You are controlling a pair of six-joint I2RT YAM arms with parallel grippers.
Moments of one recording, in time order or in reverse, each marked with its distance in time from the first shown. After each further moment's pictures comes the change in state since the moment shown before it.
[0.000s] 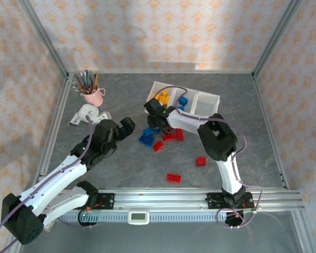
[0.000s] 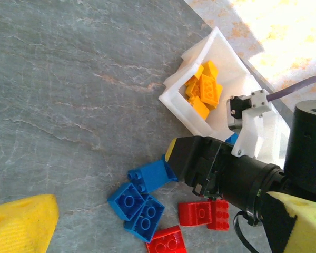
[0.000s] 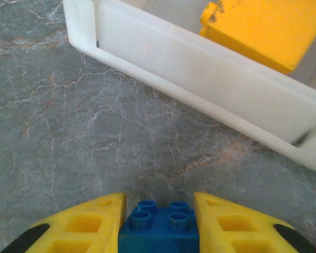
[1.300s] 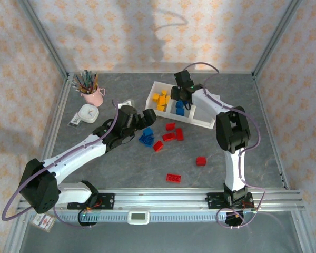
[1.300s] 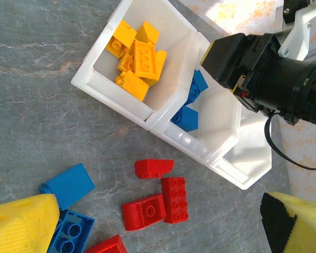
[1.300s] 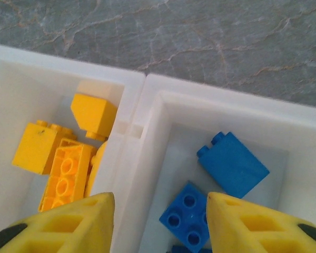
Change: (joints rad) left arm -0.075 0.359 0.205 0.169 0.113 0.079; right arm -0.334 -0.003 0.163 0.008 -0.032 -0.109
